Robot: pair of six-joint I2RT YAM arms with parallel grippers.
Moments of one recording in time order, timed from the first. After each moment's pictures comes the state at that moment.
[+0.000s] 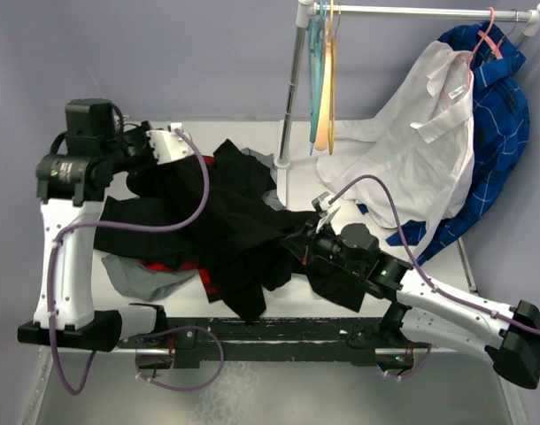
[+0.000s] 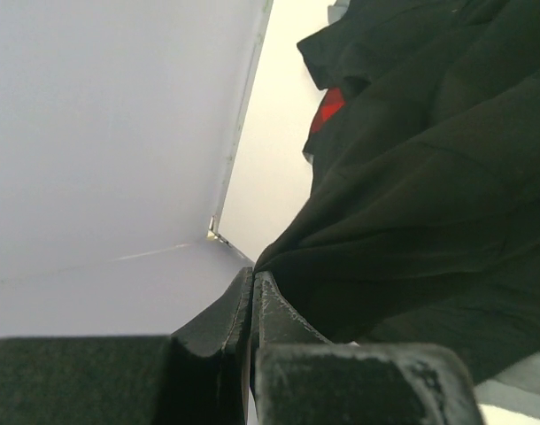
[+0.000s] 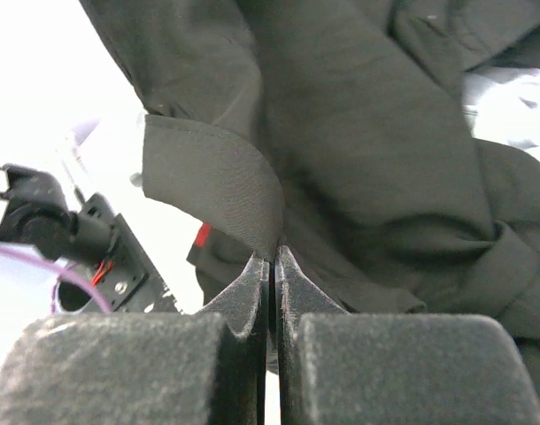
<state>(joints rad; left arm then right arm) -0.09 1.28 1.89 -1.24 0.33 1.19 0.92 0.88 0.53 0.15 -0.04 0.45</state>
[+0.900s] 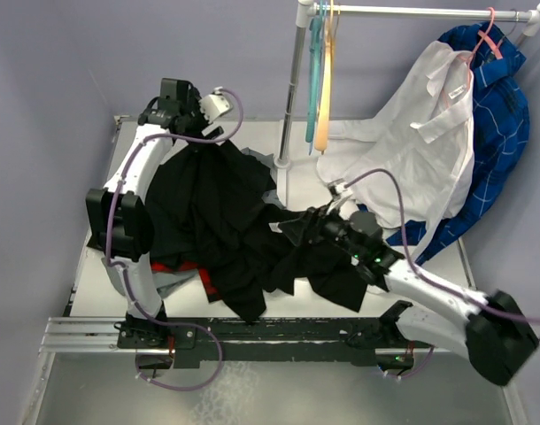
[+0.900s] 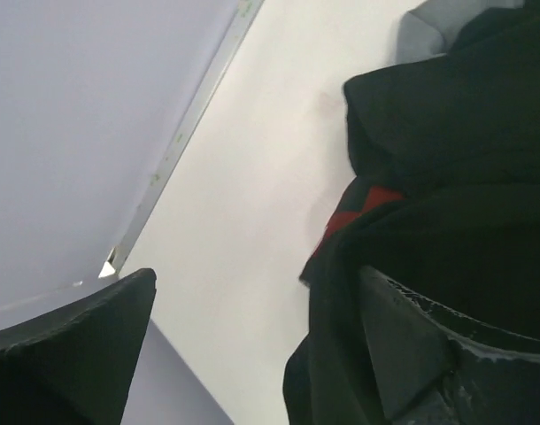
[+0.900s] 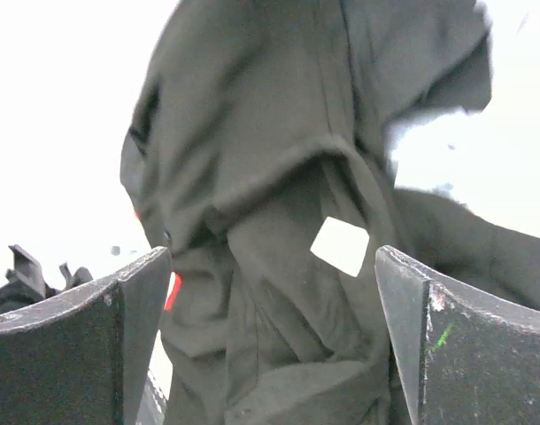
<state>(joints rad) -0.16 1.94 1.86 -0.63 0.15 0.87 0.66 1.13 0.43 0.51 -0.19 0.56</state>
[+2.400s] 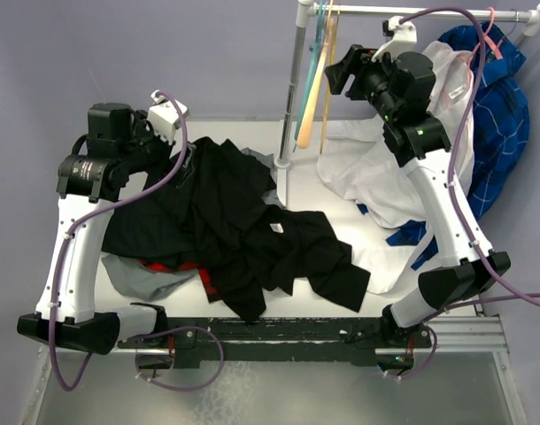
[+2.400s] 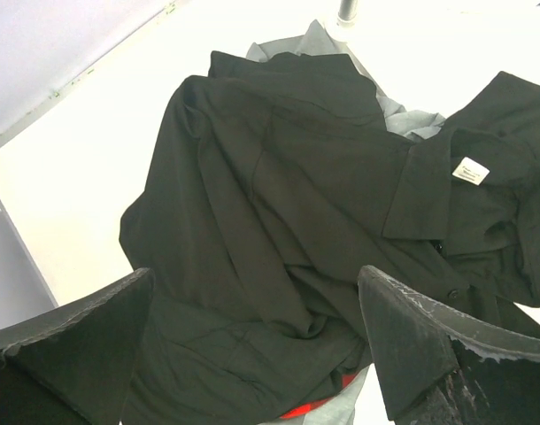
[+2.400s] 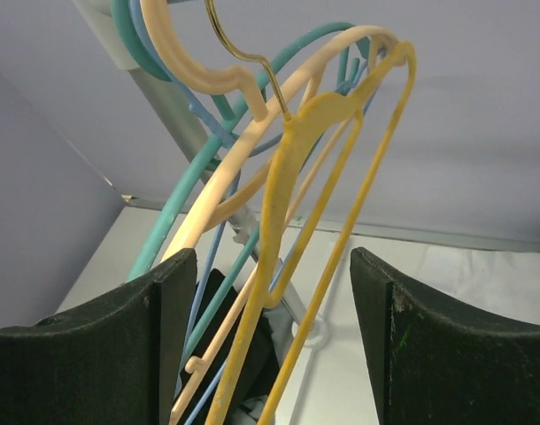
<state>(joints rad) -0.14 1.26 1.68 -1.01 0.30 0.35 0.29 1.55 1.87 -0.33 -0.02 0.27</state>
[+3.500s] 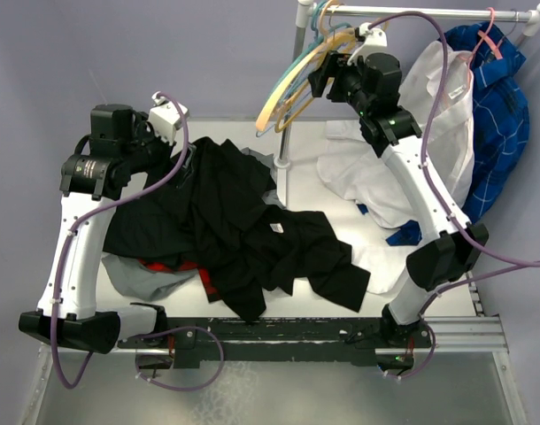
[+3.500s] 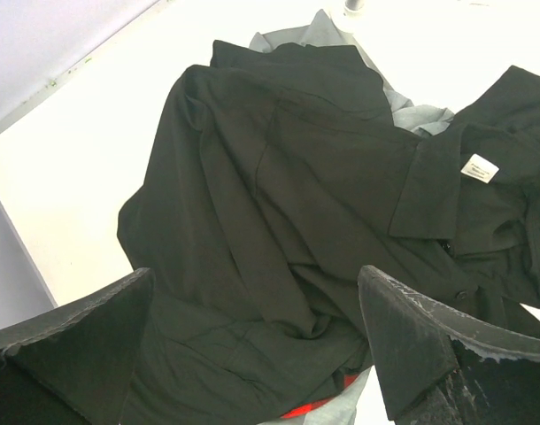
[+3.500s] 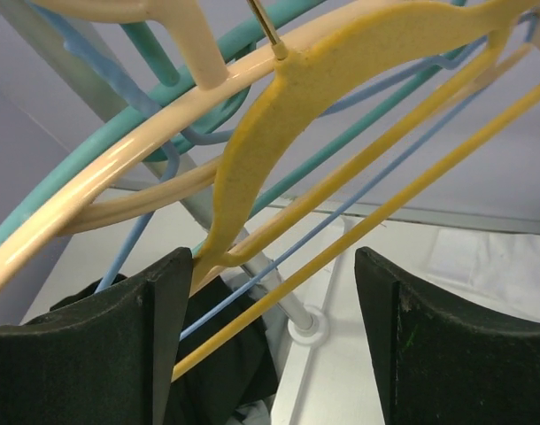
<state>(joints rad) -0.13 1.26 1.64 -0.99 0.30 0.35 0.34 1.69 1.88 -0.28 0.02 0.28</state>
